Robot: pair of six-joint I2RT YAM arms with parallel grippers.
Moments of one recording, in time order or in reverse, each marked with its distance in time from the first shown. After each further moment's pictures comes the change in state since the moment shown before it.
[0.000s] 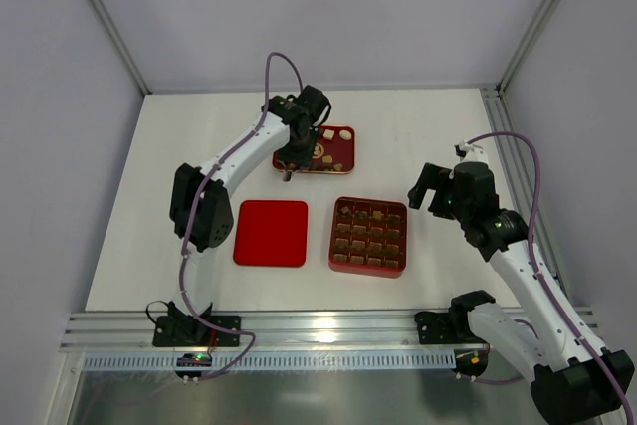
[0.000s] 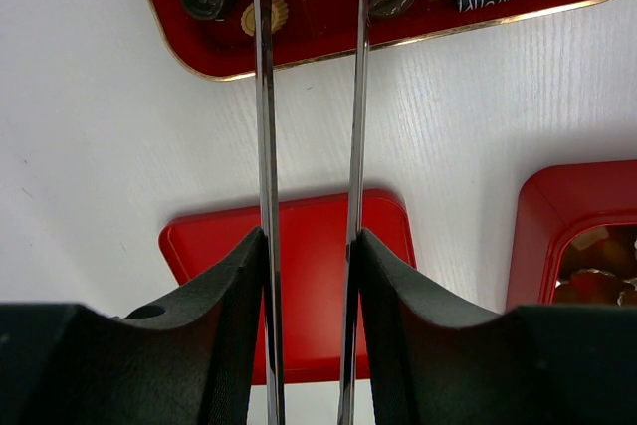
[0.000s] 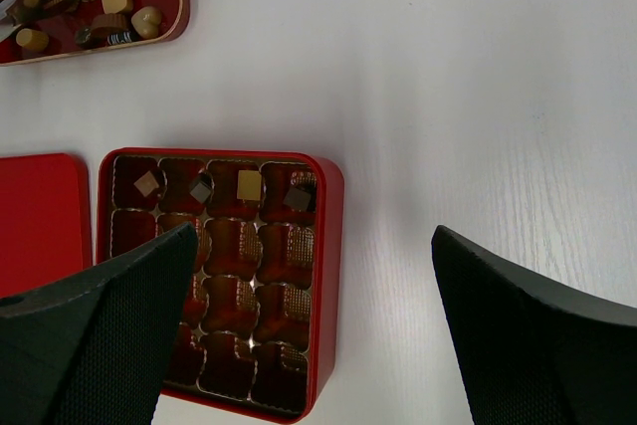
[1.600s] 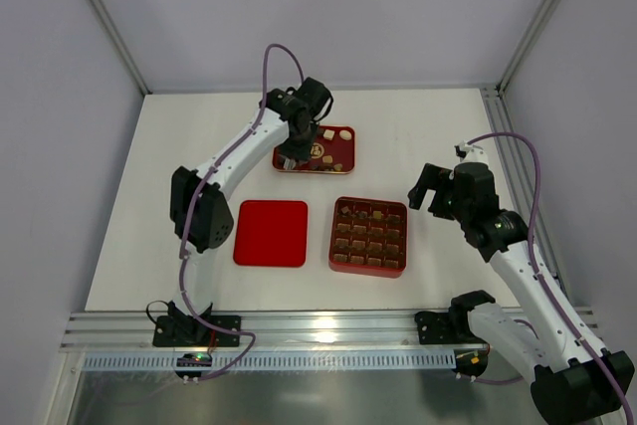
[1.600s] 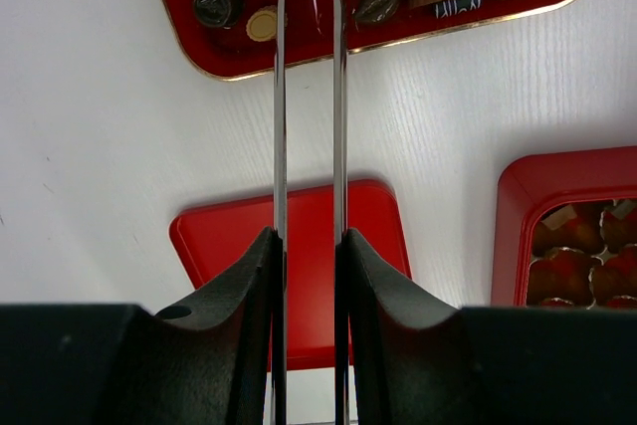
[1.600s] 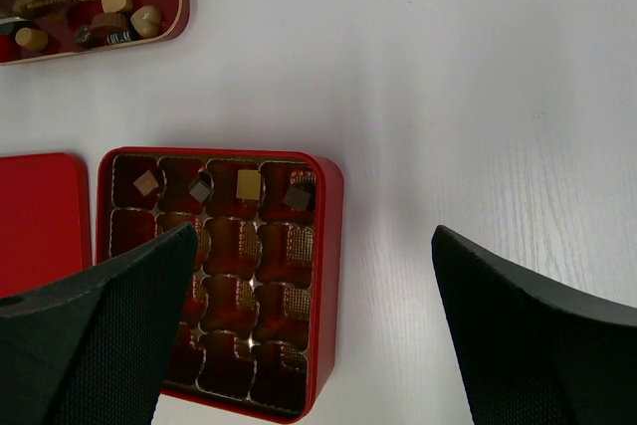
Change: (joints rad) left arm -0.014 -0.003 0.093 -0.063 -0.009 0.002; right arm 0.000 -0.004 -0.004 0.001 0.000 0.000
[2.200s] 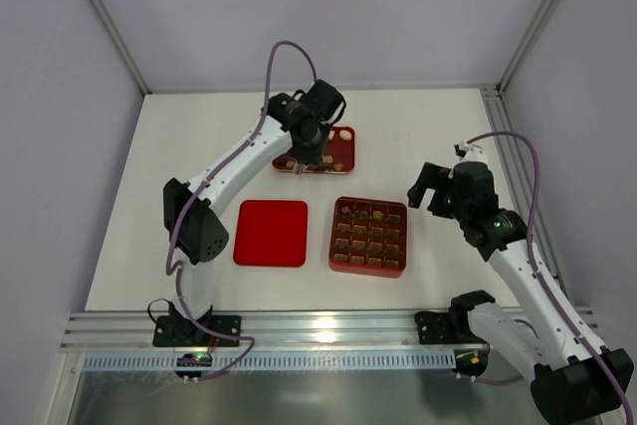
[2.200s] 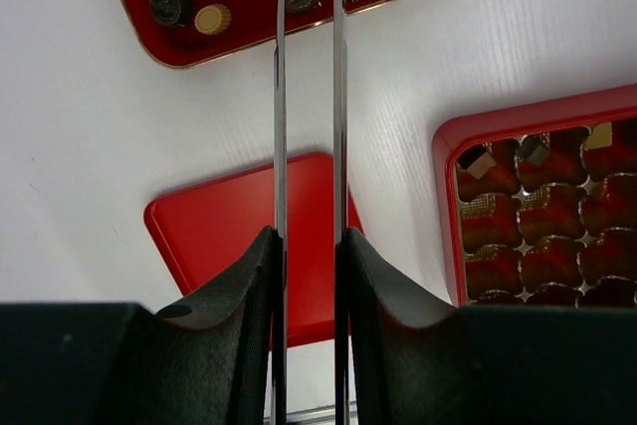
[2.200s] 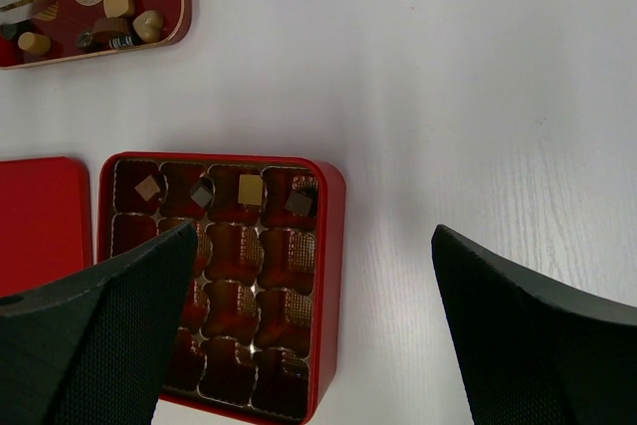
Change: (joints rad) left arm -0.097 -0.091 -0.001 -0.011 -0.011 -0.024; right arm 0.000 0.007 -0.004 0.020 0.000 0.000
